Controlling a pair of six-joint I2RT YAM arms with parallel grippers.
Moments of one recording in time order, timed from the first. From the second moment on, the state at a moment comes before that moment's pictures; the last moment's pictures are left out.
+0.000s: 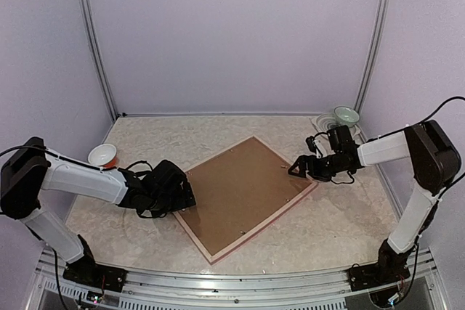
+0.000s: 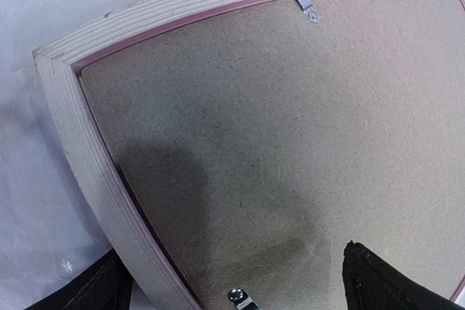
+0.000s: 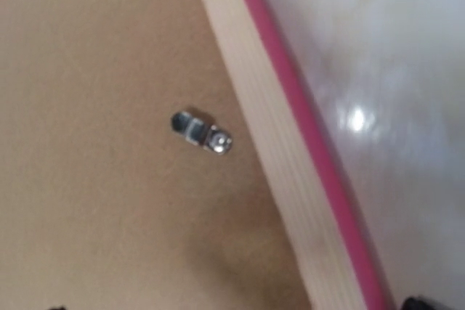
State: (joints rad) left arm -0.86 1.55 0.70 -0.17 -0.31 -1.05; right arm 0.29 1.76 0.88 0.00 -0.49 0.31
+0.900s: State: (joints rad) left arm -0.66 1.85 1.03 -0.15 -0.25 -0.79; right arm 0.43 1.41 0.59 -0.13 -0.36 0.36
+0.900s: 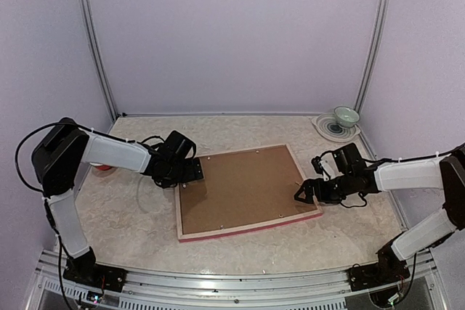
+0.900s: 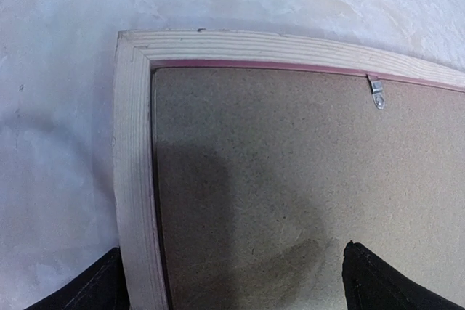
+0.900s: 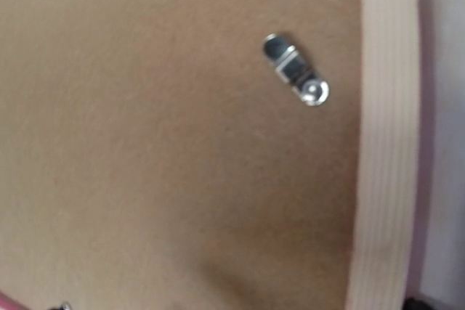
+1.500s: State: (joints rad) left arm -0.60 1.74 0.98 -0.13 -0.16 -0.76; right arm 0.44 1.31 0.57 -0.13 -0.29 0.42
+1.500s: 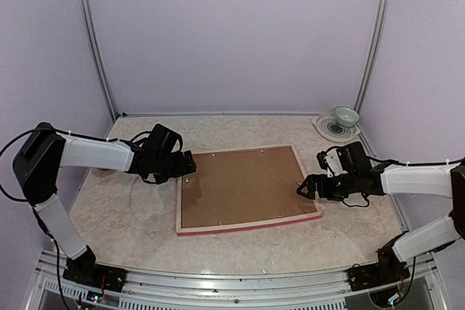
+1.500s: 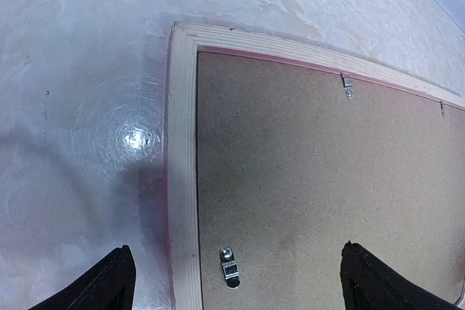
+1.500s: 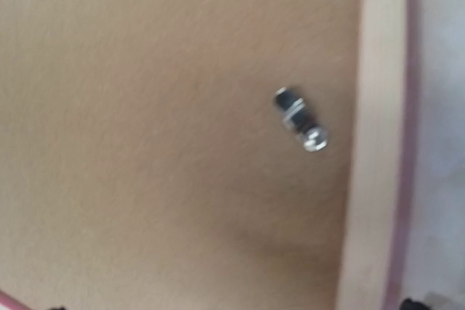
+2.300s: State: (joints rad) left arm -0.61 1.70 0.90 -0.12 -0.16 -0.78; right arm 0.41 1.28 0.55 -0.11 -0.28 0.43
